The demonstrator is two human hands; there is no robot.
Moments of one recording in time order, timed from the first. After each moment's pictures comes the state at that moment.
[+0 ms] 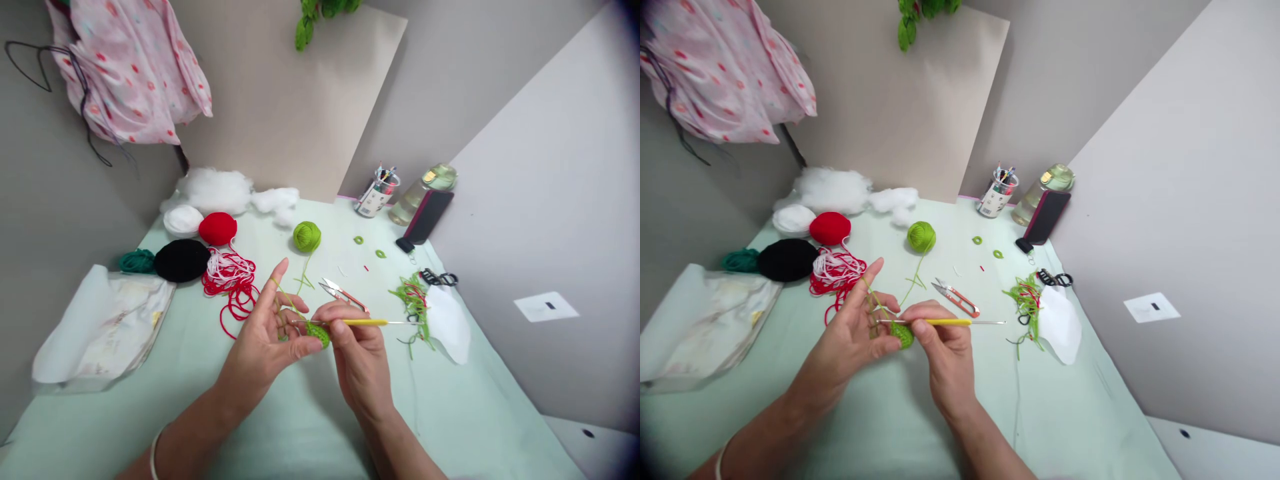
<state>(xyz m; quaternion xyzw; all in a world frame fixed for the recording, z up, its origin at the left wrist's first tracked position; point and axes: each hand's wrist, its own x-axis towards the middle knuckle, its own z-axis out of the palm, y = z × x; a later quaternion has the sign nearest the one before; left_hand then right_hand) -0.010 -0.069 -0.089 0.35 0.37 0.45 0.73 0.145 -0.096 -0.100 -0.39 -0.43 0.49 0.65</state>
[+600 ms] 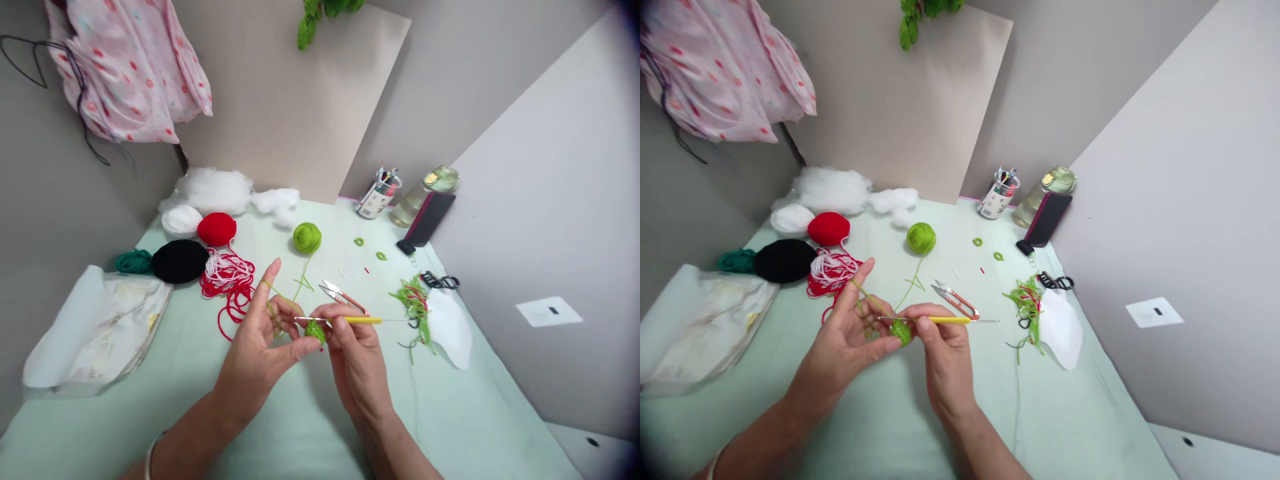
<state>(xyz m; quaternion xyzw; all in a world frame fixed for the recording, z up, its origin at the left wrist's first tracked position) -0.006 -0.070 -0.090 0.39 0.40 0.48 0.68 0.141 -0.091 -0.099 -0.42 -0.33 0.55 0.65</state>
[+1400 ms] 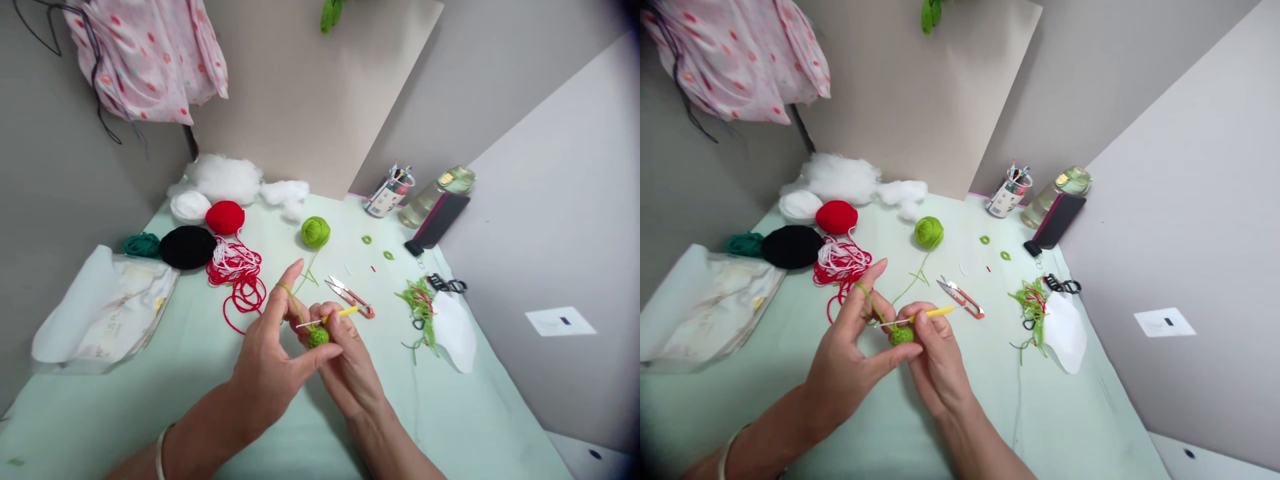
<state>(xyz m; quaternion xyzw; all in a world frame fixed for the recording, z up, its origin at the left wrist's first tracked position) 0.000 -0.082 -0.085 0.55 0.47 0.50 0.48 0.128 -0.091 -0.106 -0.35 -0.23 0.70 0.58</state>
